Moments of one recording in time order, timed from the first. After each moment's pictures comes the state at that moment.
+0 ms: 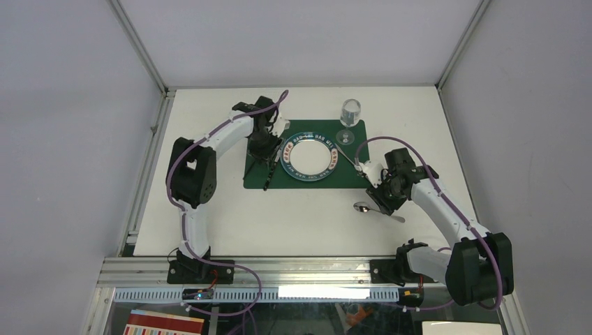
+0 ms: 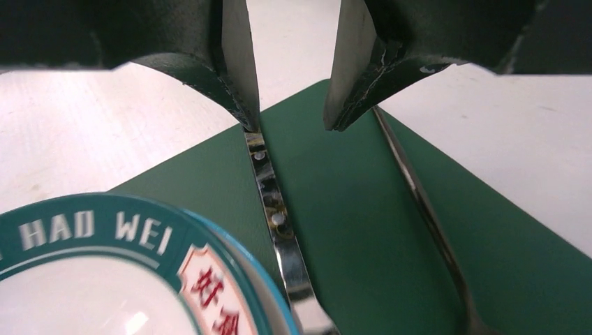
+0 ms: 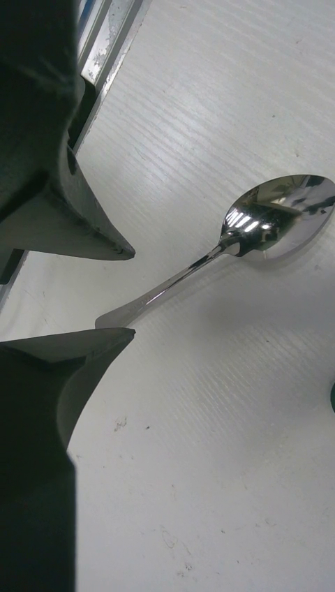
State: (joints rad) left arm -0.45 2.03 1.69 -0.98 0.14 0.12; right arm 0.23 1.14 0.72 -0.90 -0.11 -0.57
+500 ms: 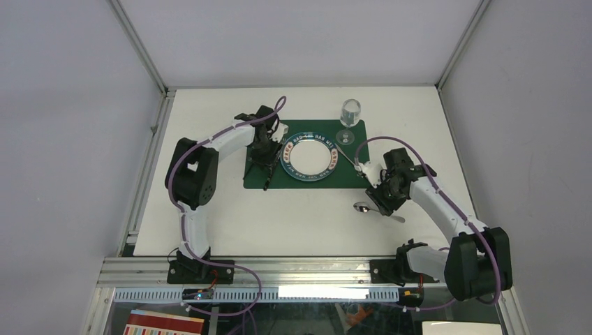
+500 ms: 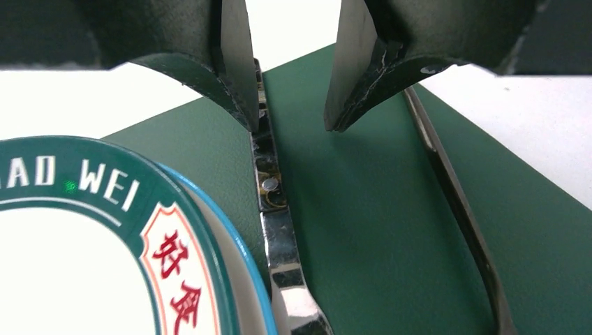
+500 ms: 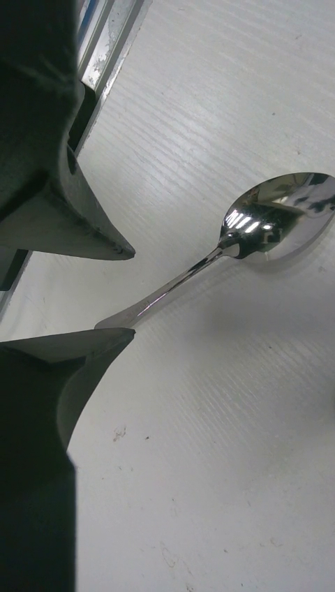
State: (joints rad) left arm -0.46 2.02 1.49 -0.81 0.11 0.02; right arm 0.23 1.16 0.72 -0.90 -0.11 -0.55
